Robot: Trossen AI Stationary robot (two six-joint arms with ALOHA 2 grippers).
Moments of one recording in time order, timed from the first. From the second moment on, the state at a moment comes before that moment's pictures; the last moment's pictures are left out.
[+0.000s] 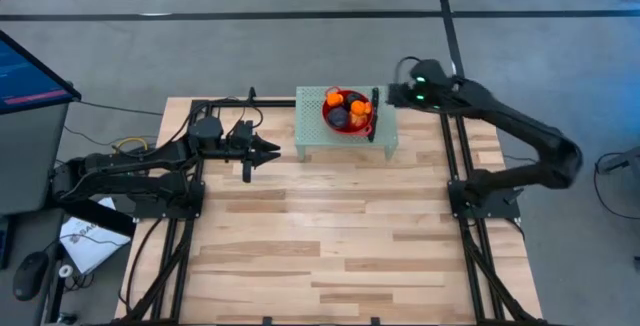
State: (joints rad) left arm 0.39 0.87 0.44 0.25 0.30 -0.19; right arm -0.68 1.28 1.14 -0.67 0.21 0.79
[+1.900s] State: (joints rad) left arm 0.52 0.87 0.44 0.34 0.17 -0.19; right arm -0.21 0.00 0.11 -0.10 -0.50 0.23
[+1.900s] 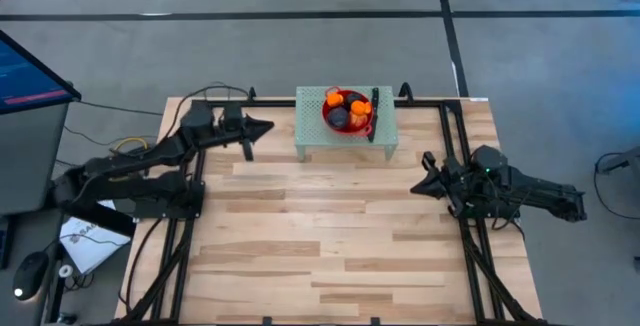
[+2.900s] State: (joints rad) left arm 0.30 0.39 0.01 0.52 0.03 -0.06; right arm -0.22 0.01 0.11 -0.13 -0.31 0.42
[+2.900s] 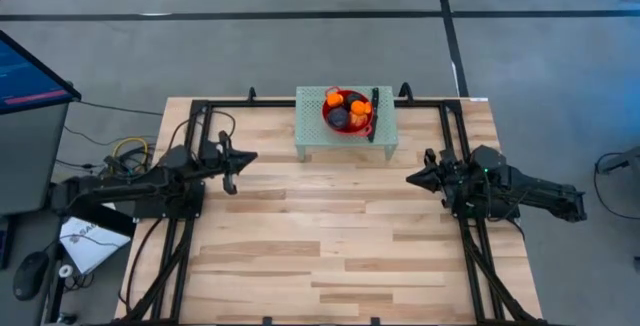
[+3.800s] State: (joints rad) left arm 0.13 0.00 0.01 0.02 -0.06 0.12; right arm -0.22 0.01 0.11 -0.13 -0.31 0.42
